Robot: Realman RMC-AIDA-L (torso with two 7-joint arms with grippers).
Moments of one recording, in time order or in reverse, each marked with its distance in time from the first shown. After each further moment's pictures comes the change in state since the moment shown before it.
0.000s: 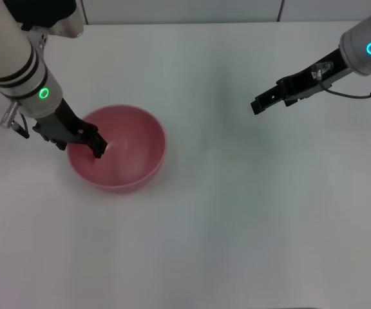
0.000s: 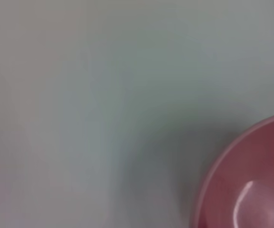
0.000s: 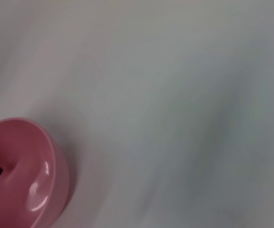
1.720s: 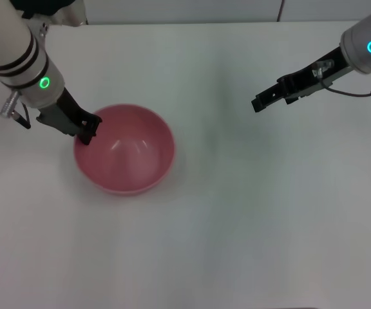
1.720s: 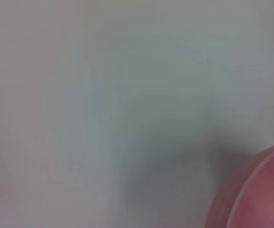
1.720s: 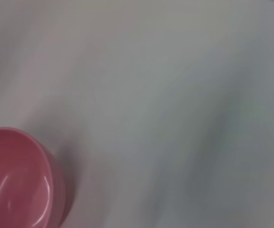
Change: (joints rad) left arm -0.006 0.009 0.000 0.037 -0.025 -0.028 0.022; right arm 0.000 -0.001 0.002 -0.003 0.000 -0.004 -0.002
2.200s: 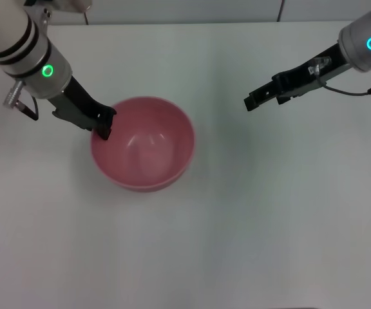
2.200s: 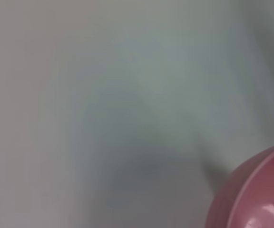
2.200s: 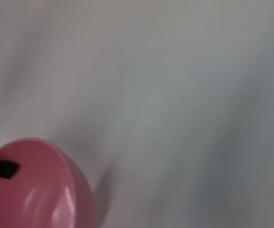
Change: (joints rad) left arm -0.022 0.002 -0.124 0.010 -0.059 -0.071 0.117; right arm 0.000 -0.012 -0.004 0.006 0.062 0.039 -0.001
